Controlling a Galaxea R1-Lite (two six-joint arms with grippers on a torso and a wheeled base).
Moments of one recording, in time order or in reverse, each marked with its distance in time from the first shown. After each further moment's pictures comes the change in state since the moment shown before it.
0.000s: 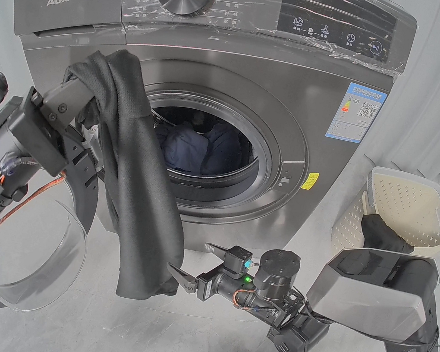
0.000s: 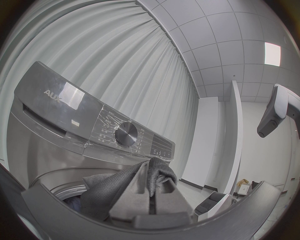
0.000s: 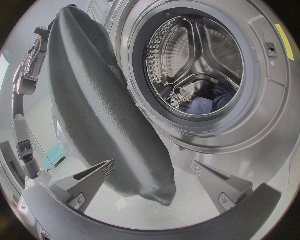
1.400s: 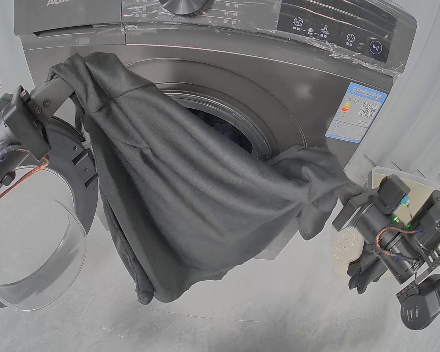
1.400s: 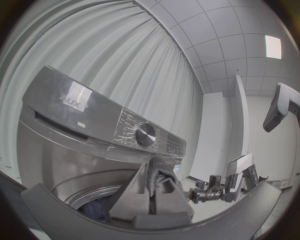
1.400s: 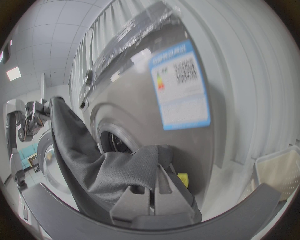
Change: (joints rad) left arm 0.182 0.001 0.005 -0.010 -0.101 -0.048; right arm -0.321 -0.642 0.338 0.000 -0.010 -0.050
